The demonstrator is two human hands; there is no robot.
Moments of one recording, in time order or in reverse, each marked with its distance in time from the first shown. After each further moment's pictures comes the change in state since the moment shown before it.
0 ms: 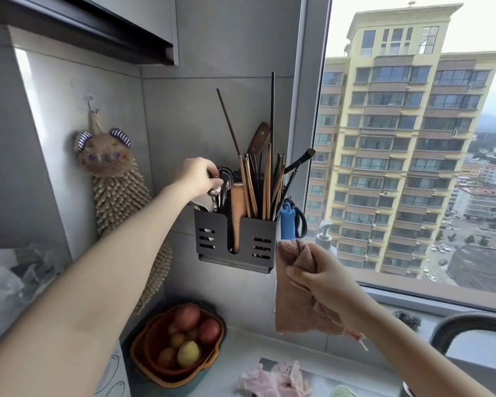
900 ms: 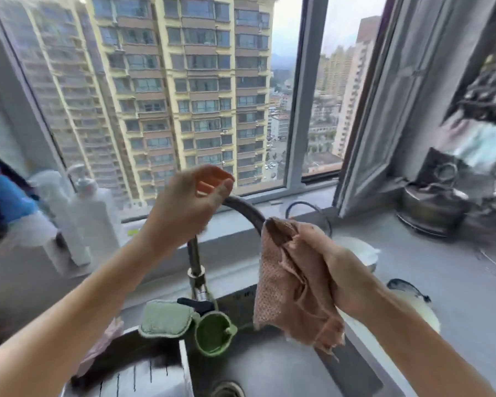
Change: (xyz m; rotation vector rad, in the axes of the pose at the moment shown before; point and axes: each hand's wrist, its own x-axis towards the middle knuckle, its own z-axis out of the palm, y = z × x) left_hand -0.286 0.350 0.042 -0.949 -0.454 0.624; right_hand -0.284 0.101 -0.235 0.675 0.510 0.401
